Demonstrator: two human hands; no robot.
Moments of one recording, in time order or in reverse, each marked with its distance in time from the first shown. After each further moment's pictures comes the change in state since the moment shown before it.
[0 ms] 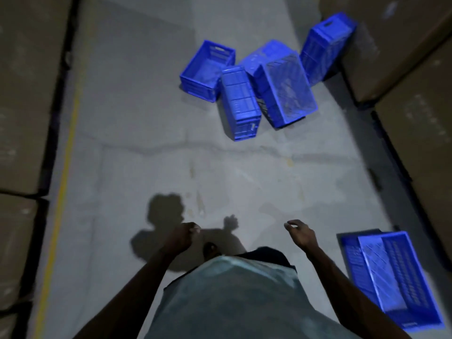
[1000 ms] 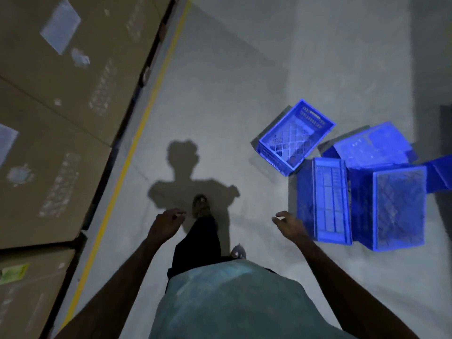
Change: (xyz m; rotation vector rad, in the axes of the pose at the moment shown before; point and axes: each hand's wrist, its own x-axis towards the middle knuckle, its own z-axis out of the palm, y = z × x) left_hand 0.414 -0.142 -0.595 -0.333 0.317 -0.387; right_hand 0.357 -0.779 0.092 -0.332 -0.225 -0.254
